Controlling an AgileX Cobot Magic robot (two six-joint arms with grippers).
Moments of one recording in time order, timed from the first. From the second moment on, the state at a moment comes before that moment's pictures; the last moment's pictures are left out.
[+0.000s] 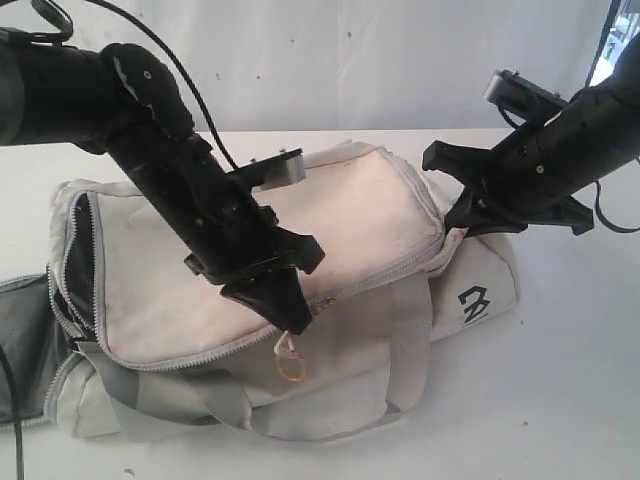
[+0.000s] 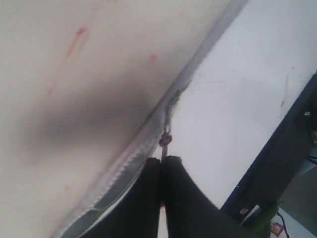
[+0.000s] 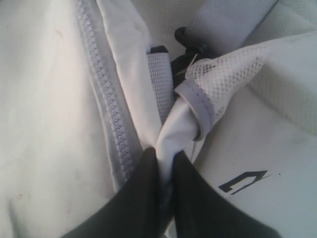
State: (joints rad) left arm -0.55 1.87 -1.37 -0.70 1.16 0.42; right arm 0.19 1.63 -1.13 0.51 0.74 -0.04
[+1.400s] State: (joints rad) left arm -0.09 1.54 -1.35 0.03 1.22 0.11; right arm 0.14 1.66 -1.13 0.45 0.70 -0.01
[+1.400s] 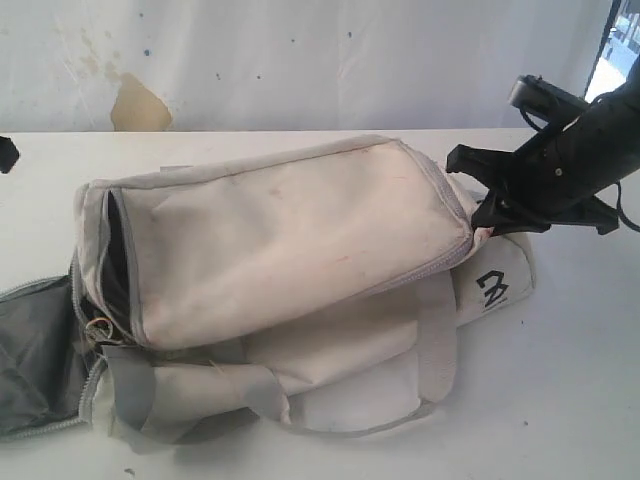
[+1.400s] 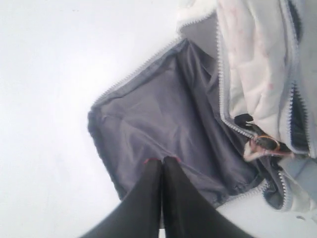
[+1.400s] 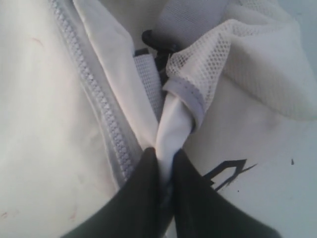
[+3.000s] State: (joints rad) left arm -0.08 1.49 -0.83 -0.45 0.79 0.78; right arm 0.13 1.63 -1.23 0.44 0.97 -0.27
